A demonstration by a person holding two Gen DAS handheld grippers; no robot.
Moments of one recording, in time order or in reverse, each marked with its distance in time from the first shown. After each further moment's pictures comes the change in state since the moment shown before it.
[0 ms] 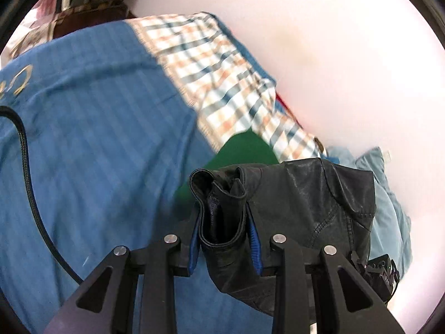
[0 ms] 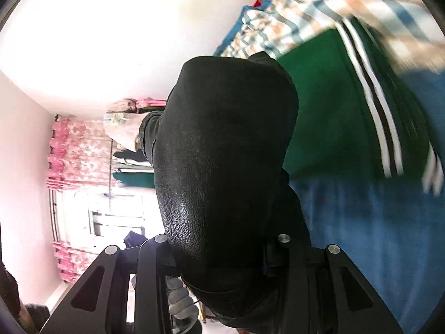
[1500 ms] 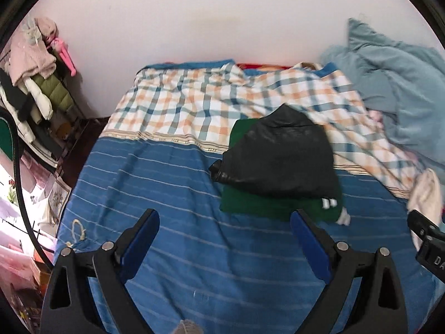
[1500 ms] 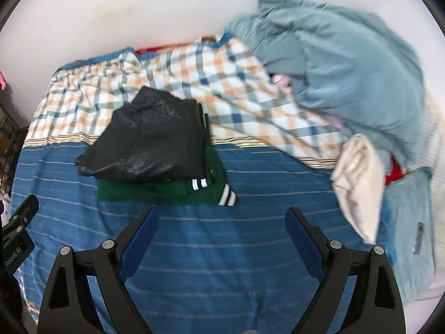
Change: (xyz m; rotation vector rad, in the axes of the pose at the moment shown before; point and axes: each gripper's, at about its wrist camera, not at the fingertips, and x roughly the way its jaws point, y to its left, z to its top) left arm -0.076 -0.124 -0.043 0.787 0.026 0.360; right arm -0.005 0.217 -0.176 -0.253 -0.382 -1.345
